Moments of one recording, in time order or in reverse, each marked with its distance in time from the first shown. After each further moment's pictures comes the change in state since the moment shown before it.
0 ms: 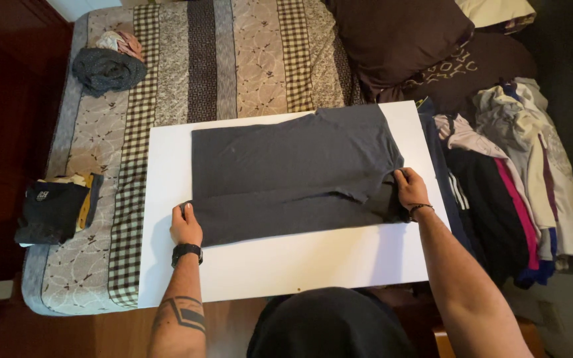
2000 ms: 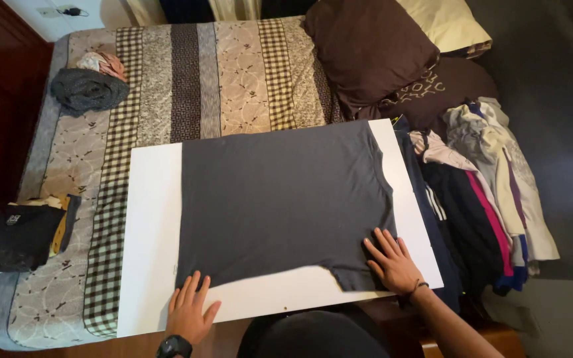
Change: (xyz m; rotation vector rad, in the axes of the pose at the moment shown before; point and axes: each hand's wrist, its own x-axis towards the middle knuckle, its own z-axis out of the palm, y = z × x) left_hand -0.124 -0.082 -0.044 0.669 -0.331 0.809; right_hand -0.156 0.047 -0.016 -0.822 -0.172 -0.665
